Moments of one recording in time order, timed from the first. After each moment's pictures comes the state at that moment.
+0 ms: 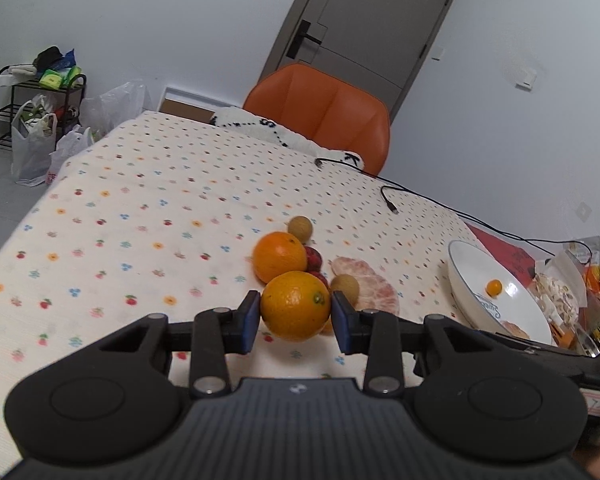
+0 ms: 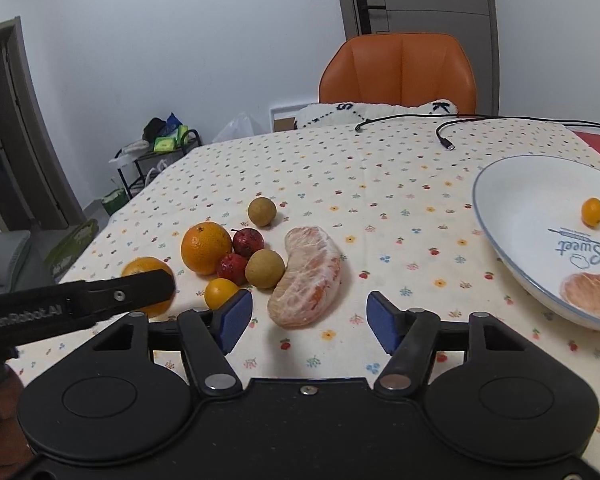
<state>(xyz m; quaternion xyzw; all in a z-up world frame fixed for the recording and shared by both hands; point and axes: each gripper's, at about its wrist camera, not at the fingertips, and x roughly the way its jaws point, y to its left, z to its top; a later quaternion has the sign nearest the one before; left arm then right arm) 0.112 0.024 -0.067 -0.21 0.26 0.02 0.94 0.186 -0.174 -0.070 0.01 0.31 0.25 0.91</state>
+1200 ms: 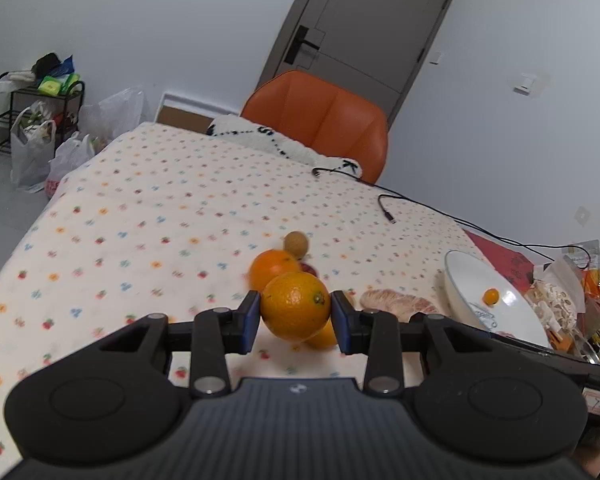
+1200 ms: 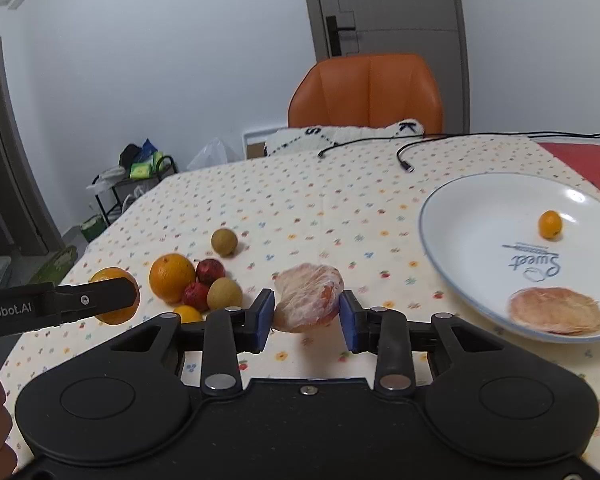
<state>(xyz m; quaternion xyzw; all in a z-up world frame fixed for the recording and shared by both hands) 0.116 0.021 -0.054 -0.20 0.25 0.01 0.95 0.186 -0.203 -0.058 0.03 0.28 0.22 0.93</state>
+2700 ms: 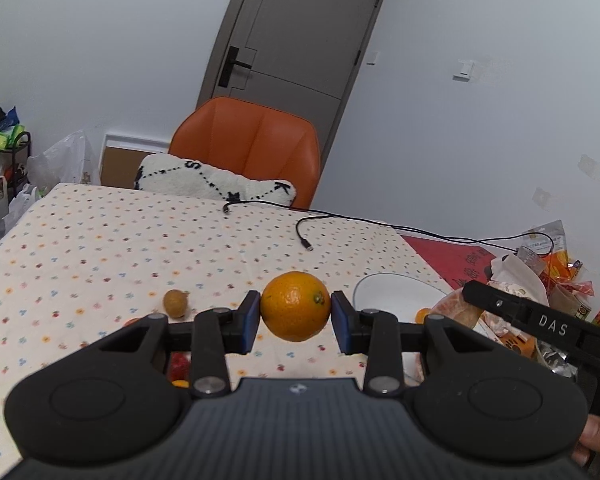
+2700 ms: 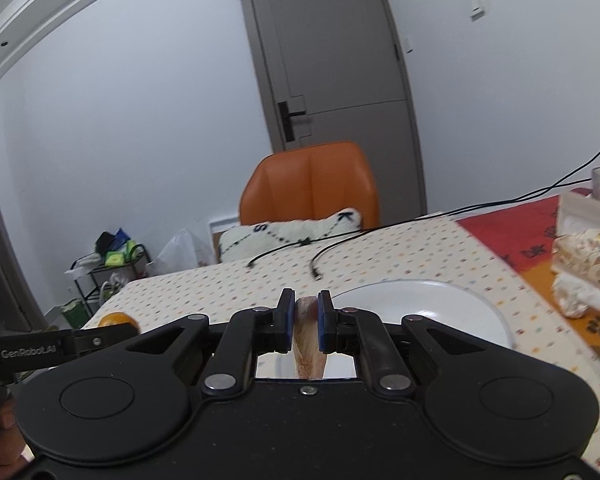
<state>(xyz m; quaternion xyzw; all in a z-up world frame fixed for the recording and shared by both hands) 0.155 -0.059 -0.007 -0.14 0.22 -0.05 0.96 0.192 -0.314 -0.002 0.08 0.18 0.16 0.97</state>
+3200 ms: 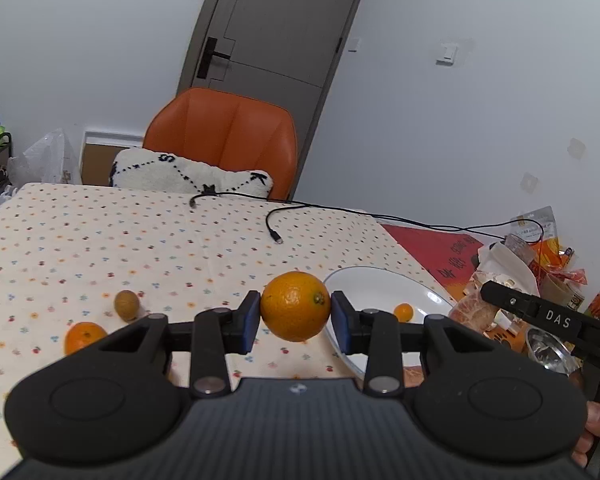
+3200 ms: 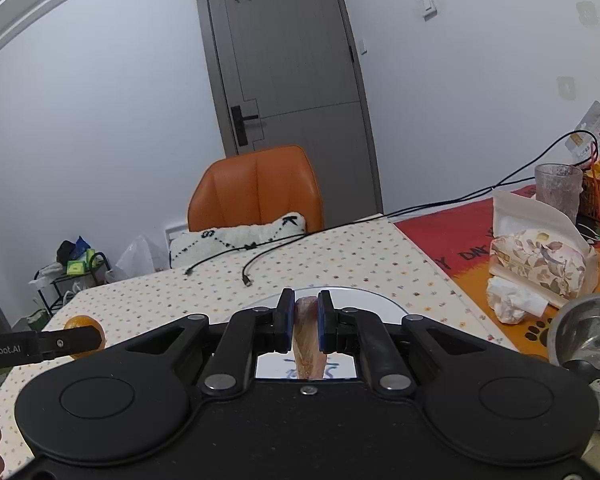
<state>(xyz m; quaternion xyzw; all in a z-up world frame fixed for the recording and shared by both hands) 0.179 -0.090 -0.011 -0.13 0.23 -0.07 0.96 0.205 -0.362 -0.012 0.08 0.18 0.11 0.97</state>
